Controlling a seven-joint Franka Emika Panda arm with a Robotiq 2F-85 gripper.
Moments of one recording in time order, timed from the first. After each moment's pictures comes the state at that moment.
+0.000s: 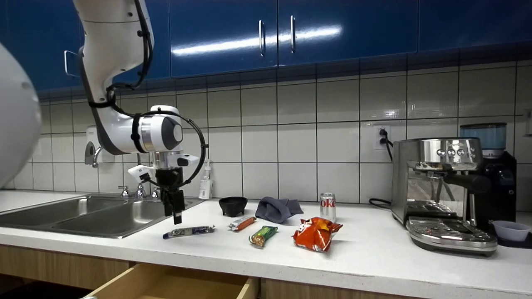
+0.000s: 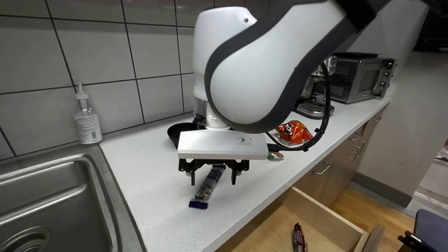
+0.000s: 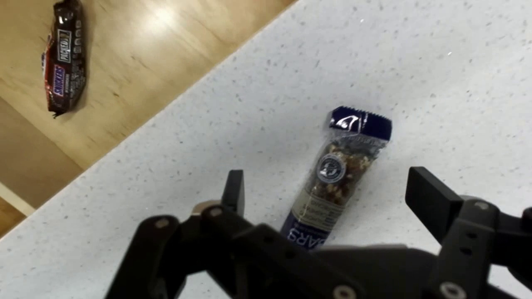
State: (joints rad) arm 0.26 0.34 0.03 -2.13 -0.07 2.54 0.95
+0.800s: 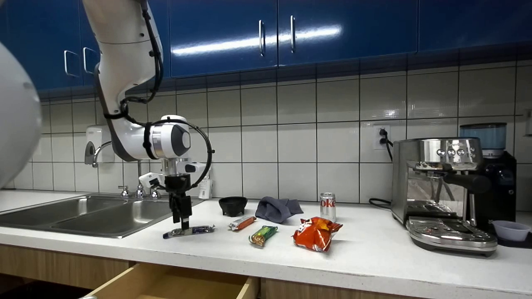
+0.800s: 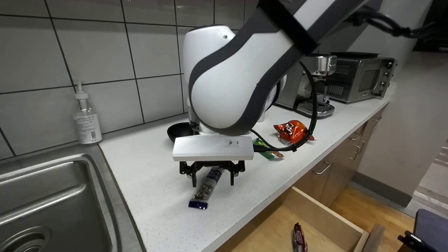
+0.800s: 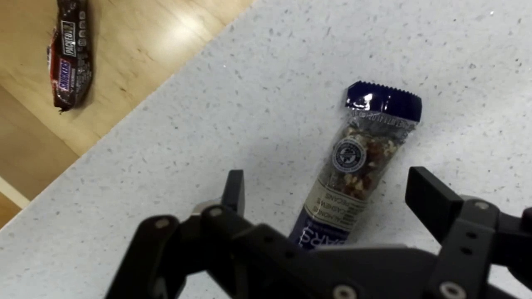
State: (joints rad) arm 0.27 0.45 0.00 -2.01 -0.07 2.46 0.96
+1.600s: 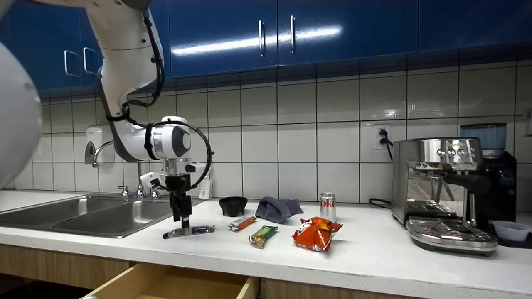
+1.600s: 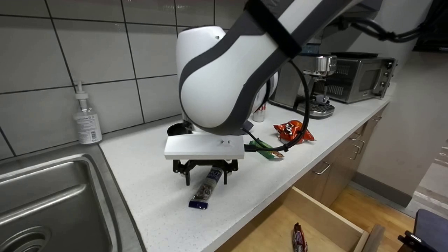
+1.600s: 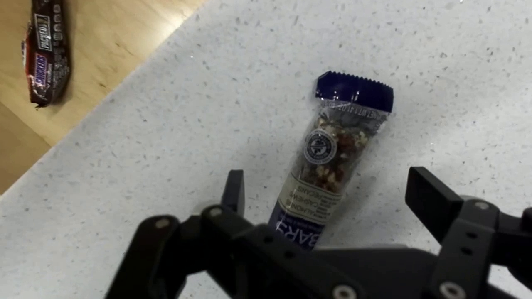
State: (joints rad) arm 0.28 0.48 0.00 -1.96 -0.06 2.45 0.96
